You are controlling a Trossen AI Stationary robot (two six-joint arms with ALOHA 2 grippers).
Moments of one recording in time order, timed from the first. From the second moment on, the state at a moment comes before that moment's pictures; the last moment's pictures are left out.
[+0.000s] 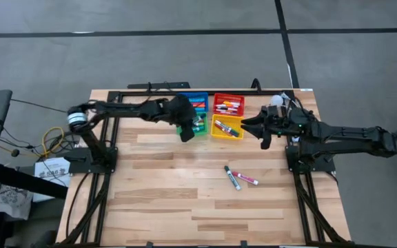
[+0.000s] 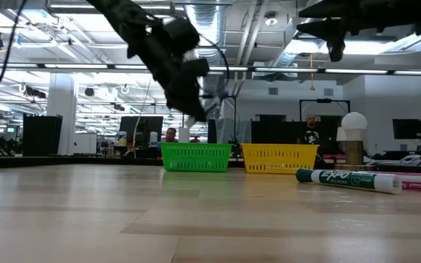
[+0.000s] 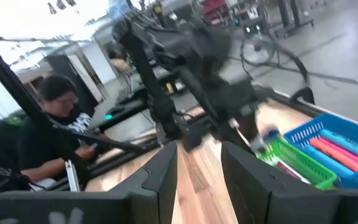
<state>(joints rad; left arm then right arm) 0.31 1.68 1.10 -0.24 0.06 0.09 -0.18 0.69 0.49 0.15 -0.08 0.37</state>
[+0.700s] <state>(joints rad) 0.37 1.86 1.20 -0.42 0.05 0.31 -0.18 0.61 0.37 0.33 -0.05 0.41</state>
